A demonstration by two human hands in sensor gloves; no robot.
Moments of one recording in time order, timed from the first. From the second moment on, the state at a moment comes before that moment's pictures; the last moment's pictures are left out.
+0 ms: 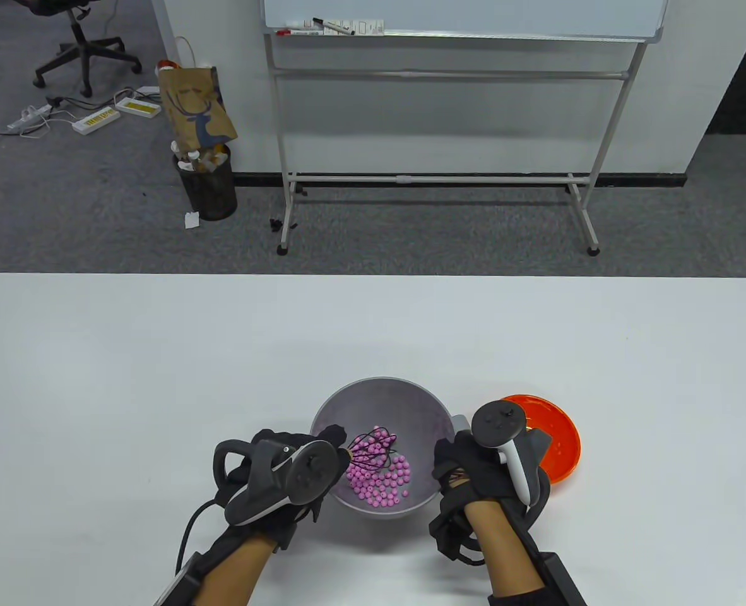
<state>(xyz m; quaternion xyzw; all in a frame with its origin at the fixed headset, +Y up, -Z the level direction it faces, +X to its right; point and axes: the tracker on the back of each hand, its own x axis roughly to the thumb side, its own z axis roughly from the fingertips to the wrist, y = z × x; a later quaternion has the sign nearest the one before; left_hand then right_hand) -0.139 -0.623 -0.310 0.11 -0.17 0.00 0.98 0.133 -0.705 -0.349 -0.20 0.11 0.92 0.32</state>
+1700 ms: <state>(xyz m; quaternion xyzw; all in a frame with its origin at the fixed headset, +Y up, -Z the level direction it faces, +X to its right) -0.138 -0.615 -0.306 0.03 -0.23 0.09 0.97 0.133 -0.705 -0.349 -0.20 0.11 0.92 0.32</state>
